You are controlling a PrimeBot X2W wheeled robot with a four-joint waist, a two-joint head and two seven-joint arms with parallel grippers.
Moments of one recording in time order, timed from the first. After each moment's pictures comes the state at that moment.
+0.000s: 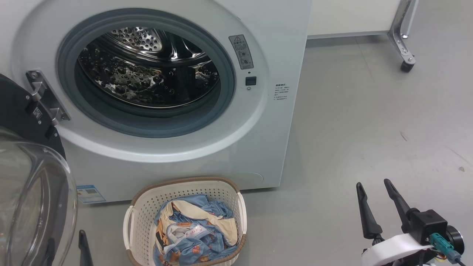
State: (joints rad) left arm 0.25 0.05 0.09 0.11 -0.32 -0.07 -0.25; right arm 0.11 -0.04 0.04 0.13 0.11 0.11 -0.26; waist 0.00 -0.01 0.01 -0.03
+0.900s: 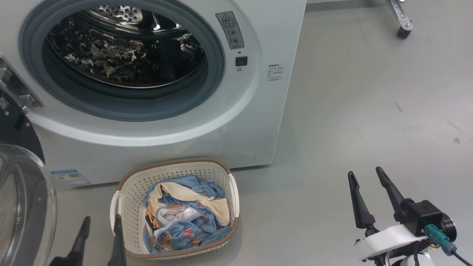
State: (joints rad) left arm 0.20 0.05 -0.01 0.08 -0.23 -0.09 -0.25; right arm 0.08 -0.04 0.08 0.10 0.13 0.11 -0.26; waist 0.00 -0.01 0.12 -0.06
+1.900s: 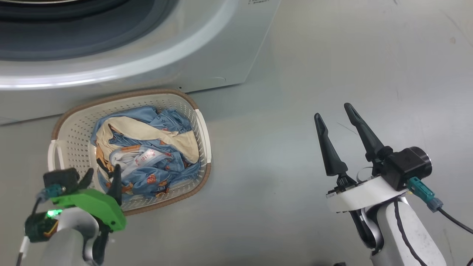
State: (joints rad) left arm -0.24 0.08 -0.06 0.48 -0.37 -0.12 0.05; right arm -0.15 -0.04 0.23 0.04 0.15 0.11 -0.26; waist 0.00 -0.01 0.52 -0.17
